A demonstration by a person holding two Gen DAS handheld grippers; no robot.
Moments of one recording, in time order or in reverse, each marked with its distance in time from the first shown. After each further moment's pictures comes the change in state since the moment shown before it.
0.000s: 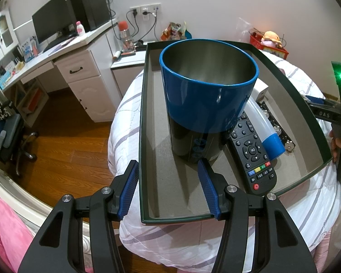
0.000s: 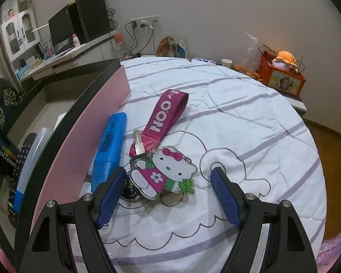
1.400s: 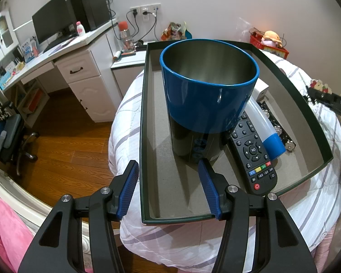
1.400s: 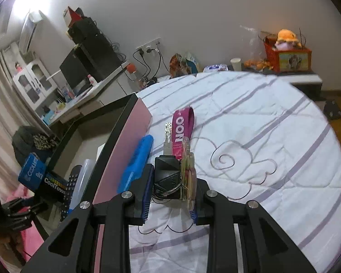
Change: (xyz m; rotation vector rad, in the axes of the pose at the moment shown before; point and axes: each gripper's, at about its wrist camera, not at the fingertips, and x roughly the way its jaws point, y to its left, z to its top) left arm 0.002 0.002 0.003 0.004 -0.001 0.005; right arm -0.035 -0.023 -0.009 0.230 -0.125 0.231
